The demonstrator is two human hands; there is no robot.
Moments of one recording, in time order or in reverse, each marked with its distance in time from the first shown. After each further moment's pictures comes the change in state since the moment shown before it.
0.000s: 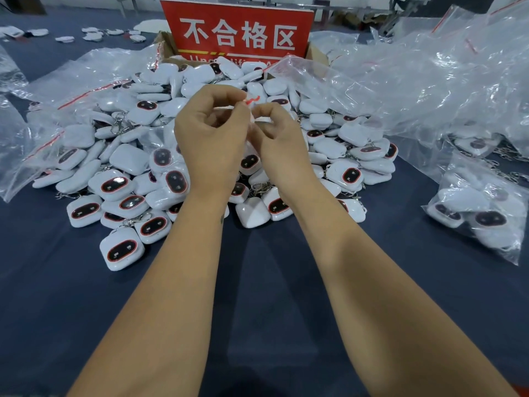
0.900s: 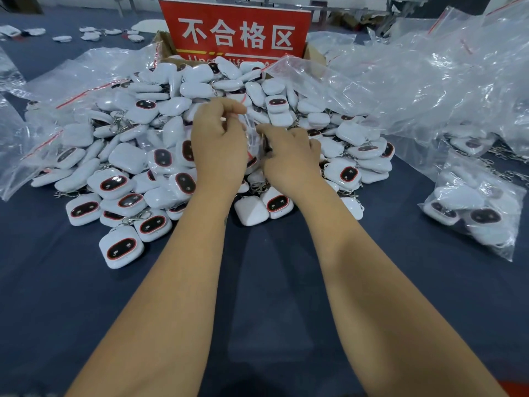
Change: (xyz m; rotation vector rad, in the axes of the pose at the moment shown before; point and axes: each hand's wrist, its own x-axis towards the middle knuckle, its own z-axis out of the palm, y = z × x) left_hand 0.002 -0.016 0.003 0.289 -0.087 -0.124; right_hand 0.005 0.019 -0.019 -0.944 -0.067 -0.027
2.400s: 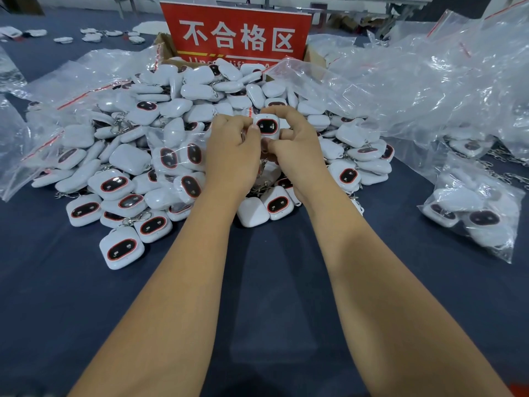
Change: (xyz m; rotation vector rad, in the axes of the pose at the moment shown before) left_hand -0.004 -0.005 0.007 0.291 -0.185 0.010; right_hand 0.001 -0.002 -0.010 1.044 0.047 0.115
